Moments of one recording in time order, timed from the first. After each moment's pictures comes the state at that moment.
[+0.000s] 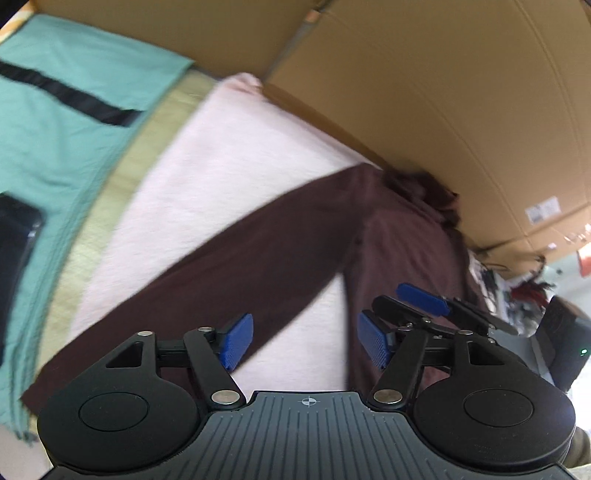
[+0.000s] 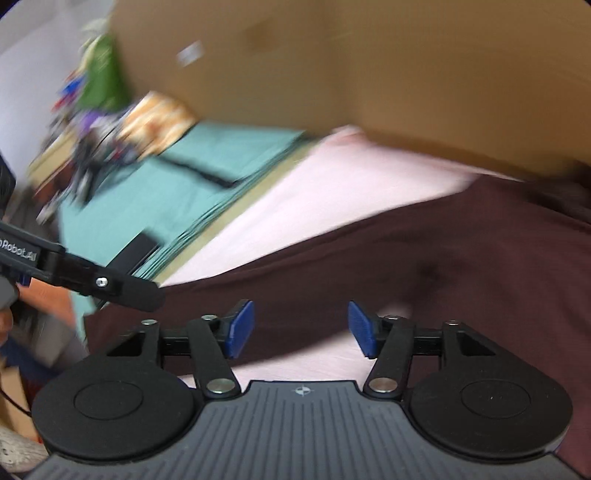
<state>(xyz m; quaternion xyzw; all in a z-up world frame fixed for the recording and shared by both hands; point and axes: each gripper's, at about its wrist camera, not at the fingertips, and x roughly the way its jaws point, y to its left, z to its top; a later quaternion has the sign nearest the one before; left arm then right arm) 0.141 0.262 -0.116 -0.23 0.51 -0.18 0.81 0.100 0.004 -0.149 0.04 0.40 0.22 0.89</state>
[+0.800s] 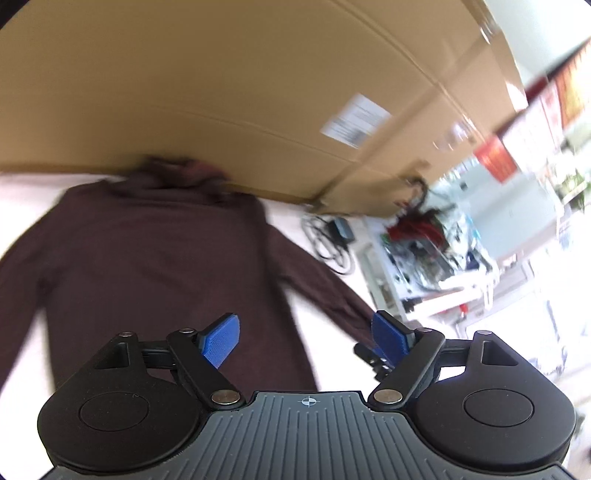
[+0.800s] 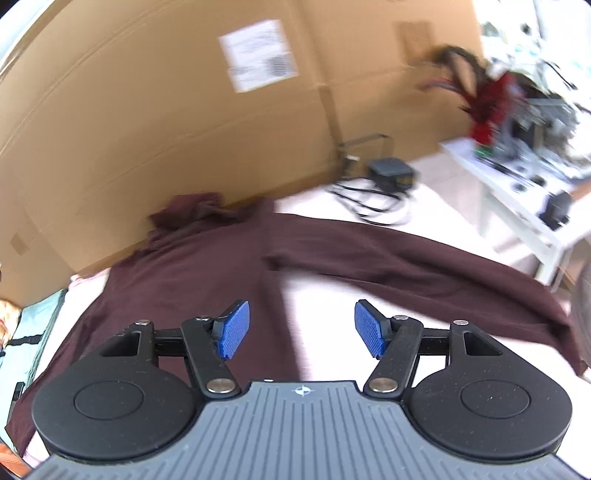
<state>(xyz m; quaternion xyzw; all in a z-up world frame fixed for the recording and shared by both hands) 0.141 -0.082 0.012 -0.12 0.49 -0.33 0.80 -0.060 -0.360 -0.169 0.23 0.32 -0.09 0.92</state>
